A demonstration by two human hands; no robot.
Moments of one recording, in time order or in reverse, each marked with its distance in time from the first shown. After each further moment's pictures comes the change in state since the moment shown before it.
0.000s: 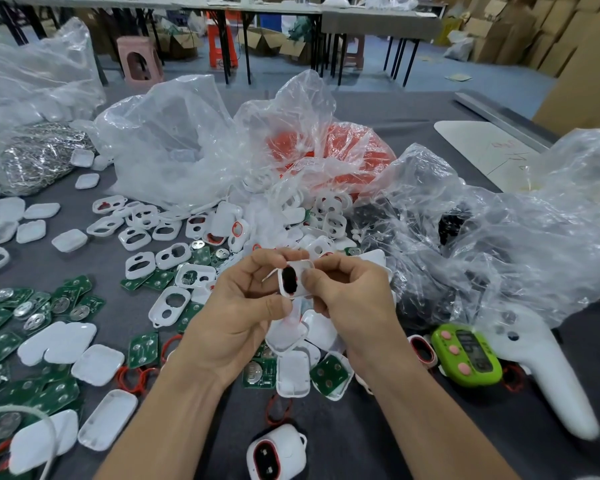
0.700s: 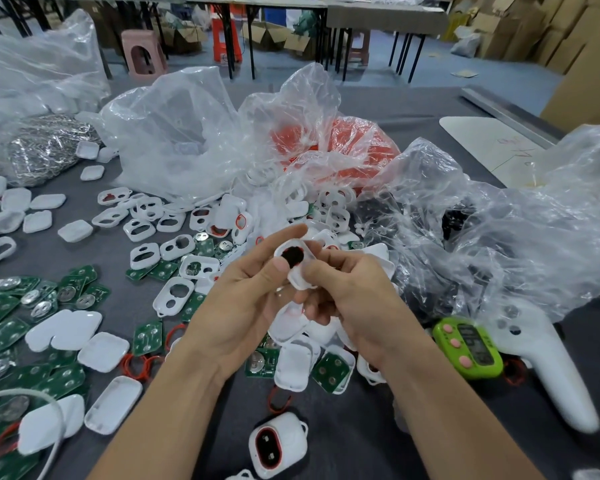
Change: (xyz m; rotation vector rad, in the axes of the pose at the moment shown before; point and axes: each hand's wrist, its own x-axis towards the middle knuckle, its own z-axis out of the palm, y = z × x) left_hand -0.002 0.008 0.009 0.026 0.010 -0.091; right_hand -0.002 -0.009 -0.007 0.098 -0.355 0.051
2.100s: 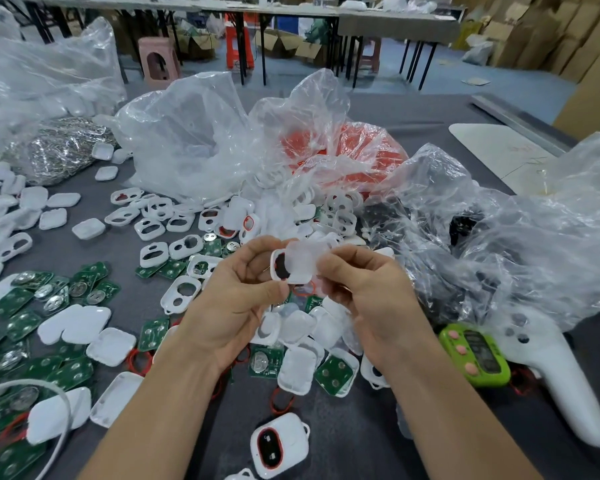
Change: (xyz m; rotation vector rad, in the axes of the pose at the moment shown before) left_hand 0.001 -0.003 -0.019 -0.030 0.115 0.069; right_hand 0.000 -0.001 -0.002 0.136 0.227 -0.013
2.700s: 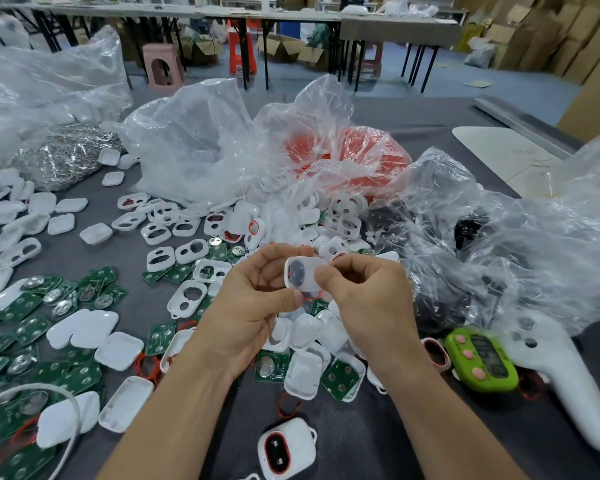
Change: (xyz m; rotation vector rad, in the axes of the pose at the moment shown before) left_hand -0.002 0.000 0.010 0.074 -0.033 0.027; right_hand -0.002 0.010 0.005 -0.556 0.172 -0.250
